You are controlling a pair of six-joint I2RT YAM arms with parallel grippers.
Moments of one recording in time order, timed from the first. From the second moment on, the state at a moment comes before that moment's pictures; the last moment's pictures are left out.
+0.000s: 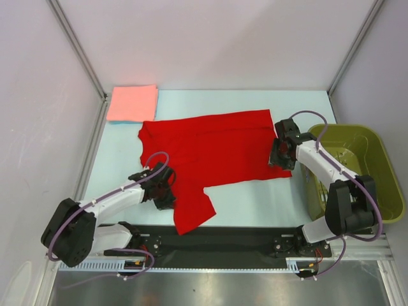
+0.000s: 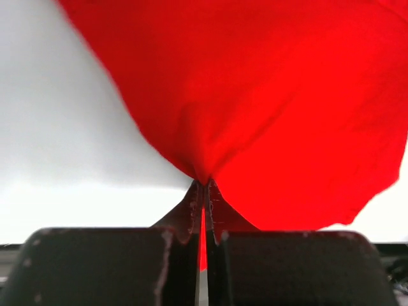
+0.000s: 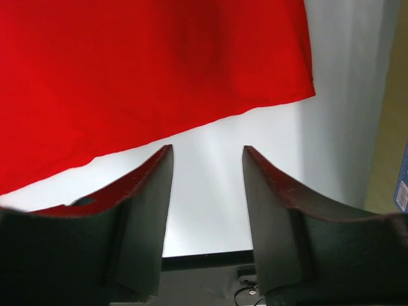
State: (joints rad) left arm -0.57 1.20 0.53 -0.60 0.02 -1.00; right arm 0.24 1.47 1.04 -0.75 0.14 0.48
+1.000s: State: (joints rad) left arm -0.39 1.05 0.57 -0.77 -0.14 -0.88; right arm 0.24 1.60 0.91 -0.68 0.33 0.67
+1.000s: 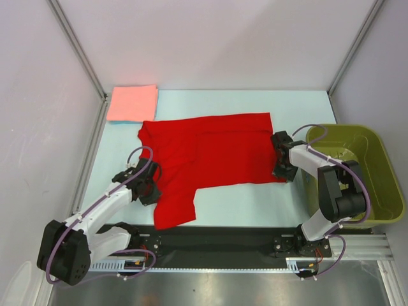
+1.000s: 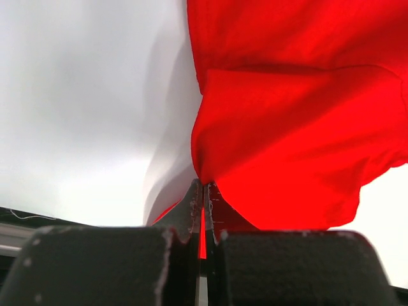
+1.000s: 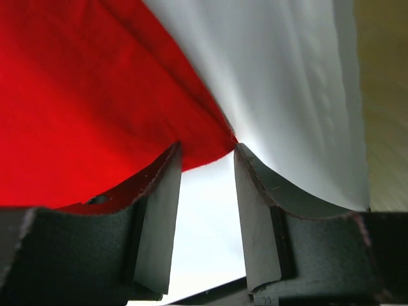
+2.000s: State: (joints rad) left arm -0.40 0.94 0.63 -0.80 -0.11 -0.83; right arm 0.25 1.52 0.89 -0.66 0.35 0.63
